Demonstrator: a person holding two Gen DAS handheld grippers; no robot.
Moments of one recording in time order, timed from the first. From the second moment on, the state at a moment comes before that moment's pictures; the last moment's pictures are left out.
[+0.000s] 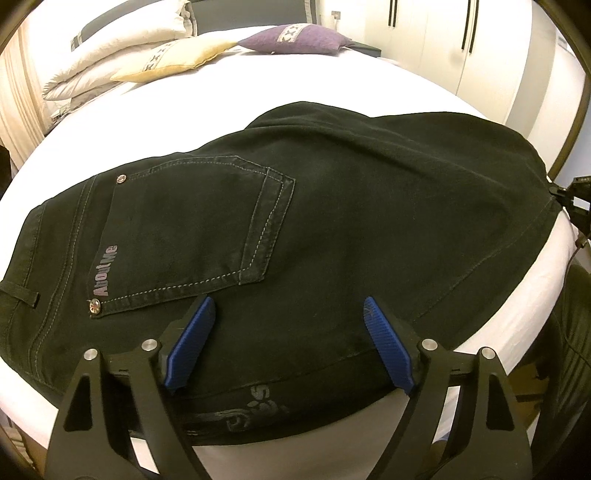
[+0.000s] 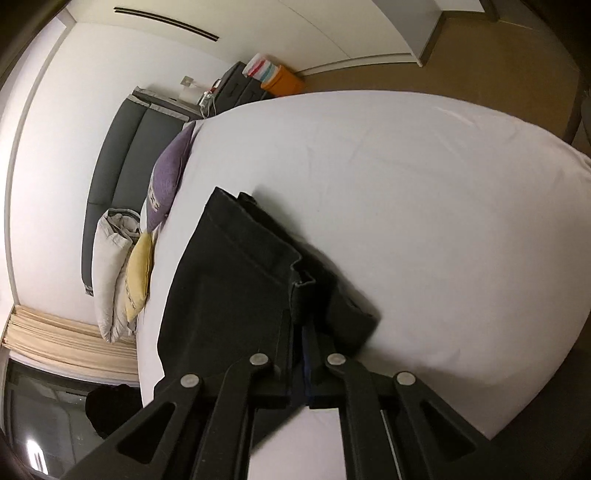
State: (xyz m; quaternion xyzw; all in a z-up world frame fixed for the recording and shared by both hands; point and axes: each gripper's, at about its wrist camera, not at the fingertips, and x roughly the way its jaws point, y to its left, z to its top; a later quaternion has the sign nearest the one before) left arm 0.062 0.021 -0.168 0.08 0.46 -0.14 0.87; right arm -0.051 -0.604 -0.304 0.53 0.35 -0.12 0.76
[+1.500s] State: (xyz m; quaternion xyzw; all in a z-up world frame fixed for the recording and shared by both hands) left arm 0.073 0.005 -0.174 0.08 0.47 -0.13 0.87; right arm 0.072 -0.524 -0.203 0.37 0.44 0.11 0.81
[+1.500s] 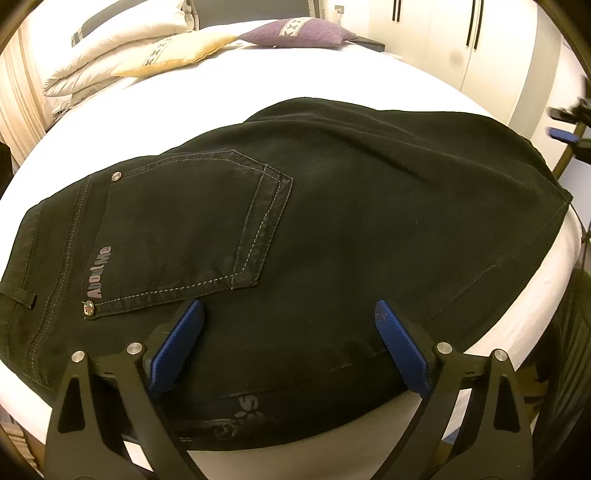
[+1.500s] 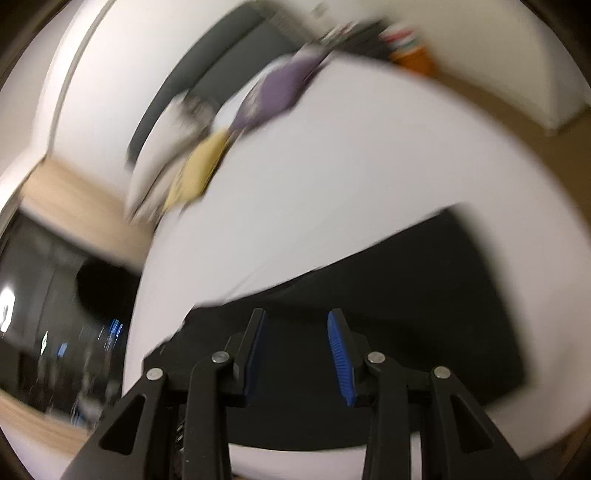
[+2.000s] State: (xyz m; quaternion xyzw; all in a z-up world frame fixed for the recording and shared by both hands) left arm 0.075 0.007 -0.175 0.08 0.47 -0.14 0.87; right arm 0.084 -0.602 -0.317 0.52 0.40 0.01 0.76
